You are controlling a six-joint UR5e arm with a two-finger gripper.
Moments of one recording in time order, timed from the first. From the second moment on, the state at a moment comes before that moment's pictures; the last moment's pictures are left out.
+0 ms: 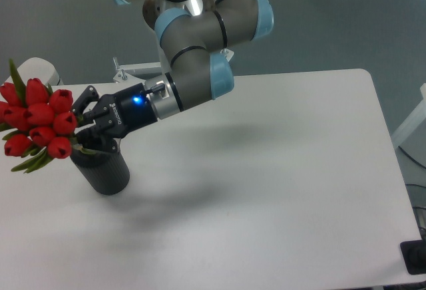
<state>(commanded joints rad) 2.38 -1.80 -1.92 -1.03 0.10 1.39</state>
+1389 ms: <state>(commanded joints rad) 2.40 -1.80 -2.04 -1.03 0.10 1.58</state>
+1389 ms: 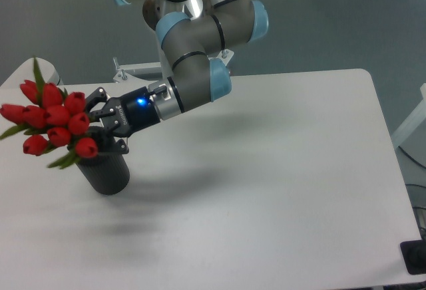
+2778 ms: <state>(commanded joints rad) 2.44 -1.79 -2.11 -1.03 0.10 1.62</state>
